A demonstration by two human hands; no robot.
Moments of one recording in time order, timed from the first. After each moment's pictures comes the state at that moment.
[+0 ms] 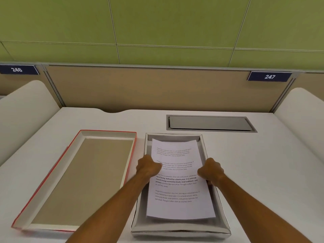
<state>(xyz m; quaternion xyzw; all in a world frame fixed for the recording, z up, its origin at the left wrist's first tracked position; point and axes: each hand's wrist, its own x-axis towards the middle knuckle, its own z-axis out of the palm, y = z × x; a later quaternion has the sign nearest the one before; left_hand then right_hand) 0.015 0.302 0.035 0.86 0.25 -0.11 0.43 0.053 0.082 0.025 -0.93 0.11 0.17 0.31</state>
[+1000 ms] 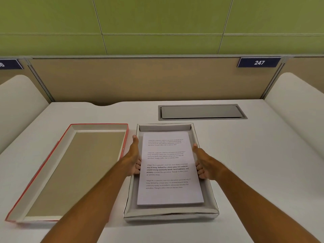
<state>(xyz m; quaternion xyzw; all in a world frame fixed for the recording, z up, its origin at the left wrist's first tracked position) 0.010 0.318 0.040 0.63 0.37 -0.24 0.64 0.030 0.061 0.029 -0.73 0.17 0.34 0.56</state>
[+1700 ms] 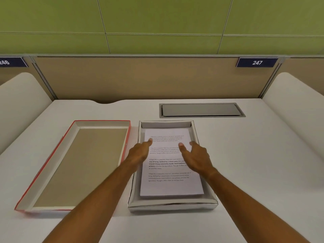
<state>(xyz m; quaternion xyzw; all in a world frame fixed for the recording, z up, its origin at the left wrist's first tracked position) -0.017 0.300 0.062 0.78 0.26 -0.16 0.54 -0.004 0.101 0.041 -0.93 0.03 0.07 0.35</state>
